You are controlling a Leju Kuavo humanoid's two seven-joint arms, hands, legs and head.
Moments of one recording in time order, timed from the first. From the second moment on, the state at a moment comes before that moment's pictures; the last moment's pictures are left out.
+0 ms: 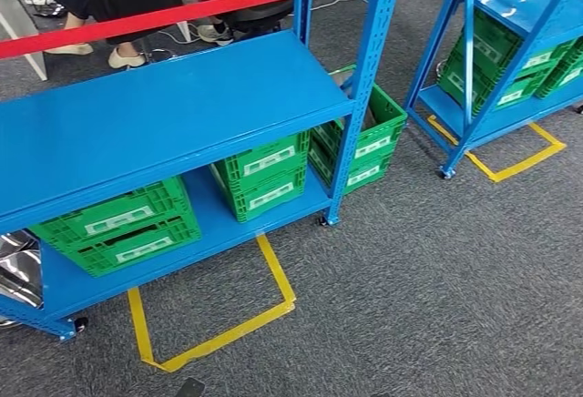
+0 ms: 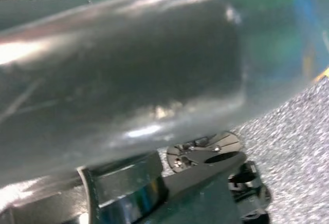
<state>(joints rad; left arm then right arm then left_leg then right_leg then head) -0.06 -0.21 0.69 -0.21 -0.79 0.29 -0.29 -0.11 0.03 1.49 -0.11 -1.31 -0.05 -0.39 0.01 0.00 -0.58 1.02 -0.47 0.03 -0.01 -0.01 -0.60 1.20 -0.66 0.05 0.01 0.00</state>
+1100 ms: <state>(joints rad) -0.09 -0.23 0.71 -0.21 -0.77 0.32 -0.30 -0.12 0.04 1.52 -0.12 -1.25 -0.06 -0.39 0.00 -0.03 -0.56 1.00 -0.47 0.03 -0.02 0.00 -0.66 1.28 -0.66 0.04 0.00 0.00</state>
